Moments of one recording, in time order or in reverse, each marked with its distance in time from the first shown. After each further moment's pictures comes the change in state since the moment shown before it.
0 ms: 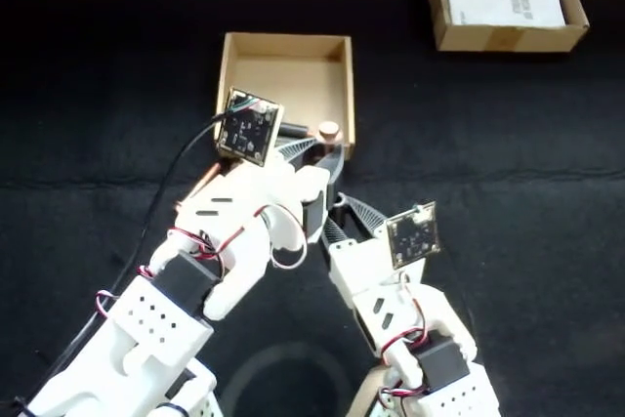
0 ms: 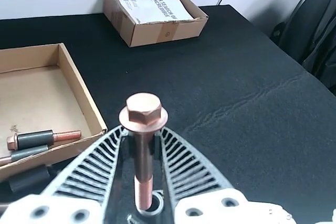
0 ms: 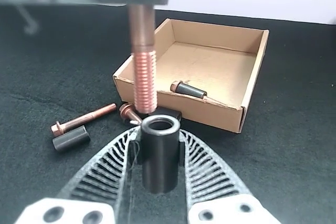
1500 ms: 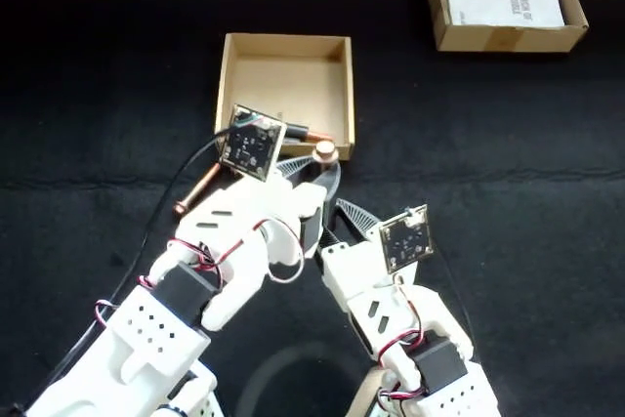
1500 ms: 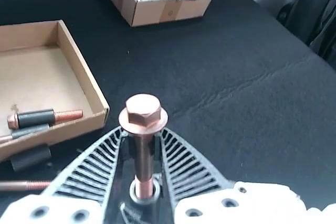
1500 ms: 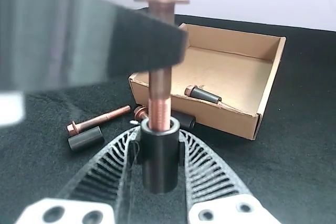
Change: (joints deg) left arm 0.7 -3.7 5.2 2.1 -0.5; right arm -2.8 0.0 0.0 -0.9 0.0
